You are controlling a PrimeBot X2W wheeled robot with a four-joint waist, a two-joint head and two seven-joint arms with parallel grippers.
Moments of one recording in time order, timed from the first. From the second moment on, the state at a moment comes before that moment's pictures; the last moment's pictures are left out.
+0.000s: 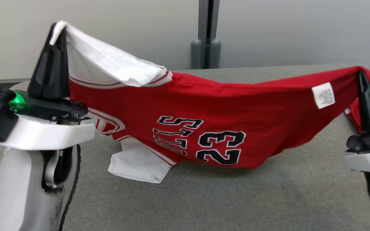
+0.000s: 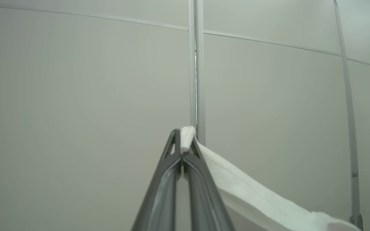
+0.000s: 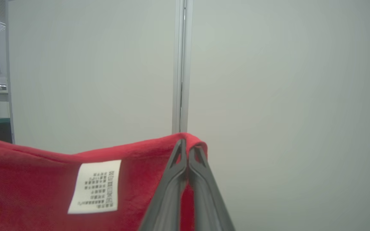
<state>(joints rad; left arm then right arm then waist) -0.41 0.20 -0.13 -0.09 -0.38 -0.02 -0.20 -0.25 -0.33 0.10 0.02 0.34 0.13 -0.21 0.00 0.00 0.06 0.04</state>
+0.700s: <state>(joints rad) -0.79 0.20 -0.16 0.00 -0.38 -0.04 -0.13 -0.41 -0.35 0.00 -0.11 0.35 0.13 -0.07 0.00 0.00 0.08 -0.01</state>
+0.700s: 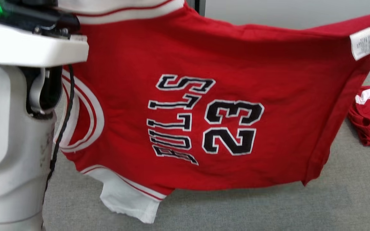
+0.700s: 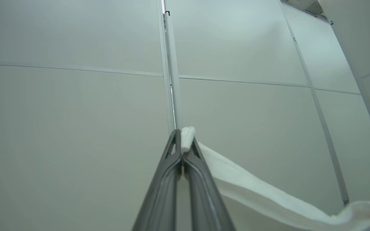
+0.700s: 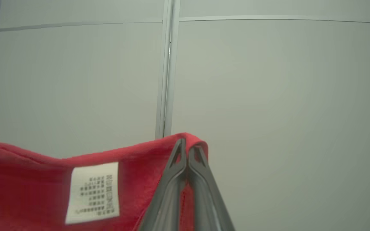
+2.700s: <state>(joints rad) -0.31 0.09 0.04 0.62 -0.51 -0.13 -0.26 -0.29 -0.24 0.40 0.58 0.62 0.13 -0.26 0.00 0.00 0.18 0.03</state>
